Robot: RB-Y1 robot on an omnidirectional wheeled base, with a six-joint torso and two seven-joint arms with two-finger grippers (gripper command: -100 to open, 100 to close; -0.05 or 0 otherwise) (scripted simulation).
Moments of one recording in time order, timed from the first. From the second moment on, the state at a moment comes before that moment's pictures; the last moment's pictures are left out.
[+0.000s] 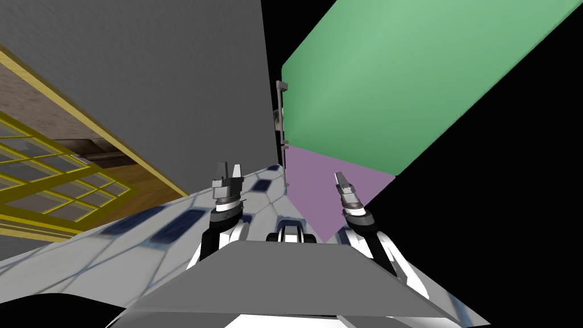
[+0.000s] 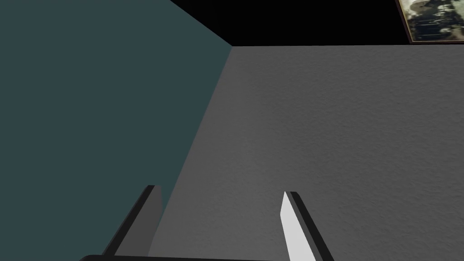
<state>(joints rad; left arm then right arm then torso) 0.51 0.00 -0.07 -2.37 0.01 -0.61 -0.16 0.51 -0.23 -0.02 -2.27 0.24 -0.60 0.11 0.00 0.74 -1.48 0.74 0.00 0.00</state>
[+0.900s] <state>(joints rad) 0.51 0.00 -0.07 -2.37 0.01 -0.61 -0.16 0.50 -0.40 -0.17 -2.25 0.48 -0.59 0.18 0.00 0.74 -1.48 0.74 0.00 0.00</state>
